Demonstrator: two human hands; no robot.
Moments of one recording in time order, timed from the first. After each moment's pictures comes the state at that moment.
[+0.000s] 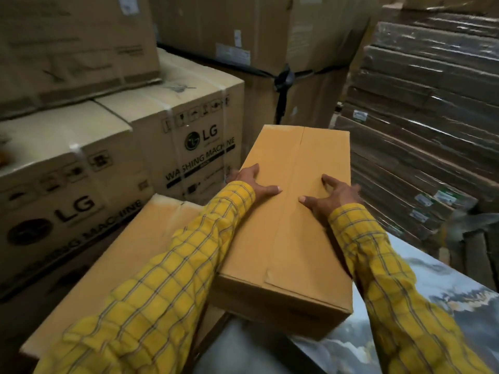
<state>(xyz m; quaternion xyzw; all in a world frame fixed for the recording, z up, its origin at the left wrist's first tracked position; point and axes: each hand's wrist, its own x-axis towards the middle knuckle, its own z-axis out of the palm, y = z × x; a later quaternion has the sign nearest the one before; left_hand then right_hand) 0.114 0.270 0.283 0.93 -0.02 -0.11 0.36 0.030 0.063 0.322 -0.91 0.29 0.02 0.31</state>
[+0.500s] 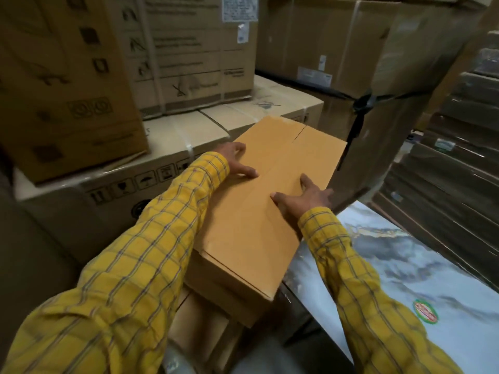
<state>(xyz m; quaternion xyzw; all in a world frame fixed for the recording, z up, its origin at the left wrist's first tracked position) 0.102 0.537 0.366 0.96 0.01 -0.05 0.29 0.028 0.312 0.332 -0.91 0.14 0.05 0.39</state>
